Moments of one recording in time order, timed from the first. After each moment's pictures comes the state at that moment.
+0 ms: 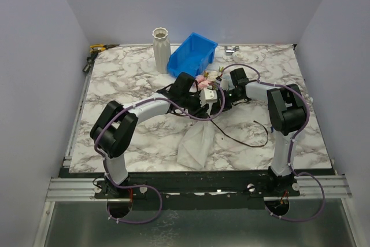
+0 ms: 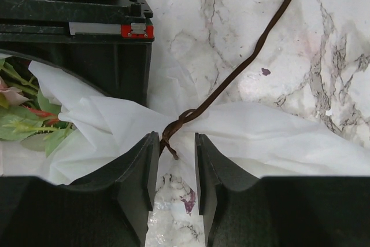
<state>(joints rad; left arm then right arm) -0.66 1.80 1.19 -0.16 0.70 0.54 0.29 2.06 1.24 -0.36 -0.76 0.13</state>
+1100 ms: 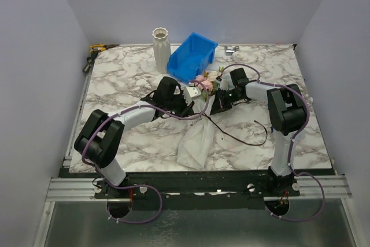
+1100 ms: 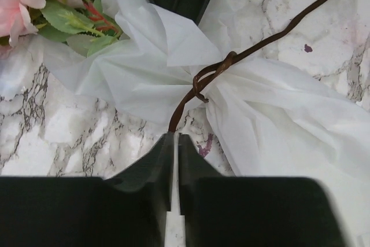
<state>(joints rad) -0.57 1.64 0.95 0.01 0.56 0.35 0.29 2.06 1.24 -0.36 -0.76 0.13</state>
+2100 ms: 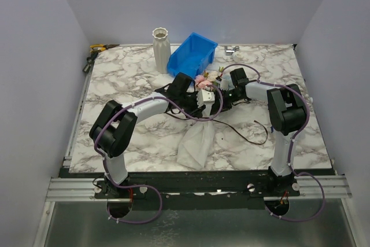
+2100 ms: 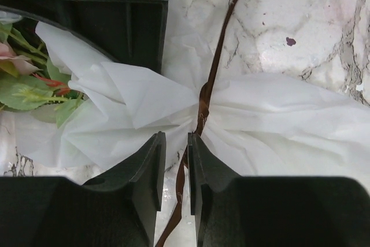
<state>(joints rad) -0.64 1.81 1.19 -0.21 0.63 0.62 0.29 2.06 1.24 -0.36 -0.76 0.13</state>
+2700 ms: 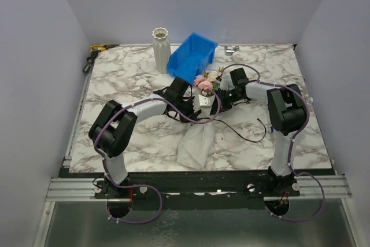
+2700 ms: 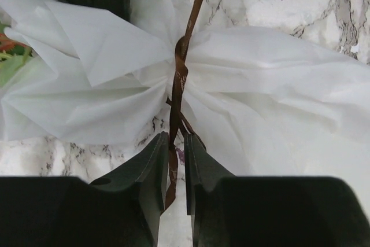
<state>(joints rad) -0.63 1.81 1.14 -0.29 0.63 0.66 0.29 2.06 1.24 -0.36 -0.76 0.13</state>
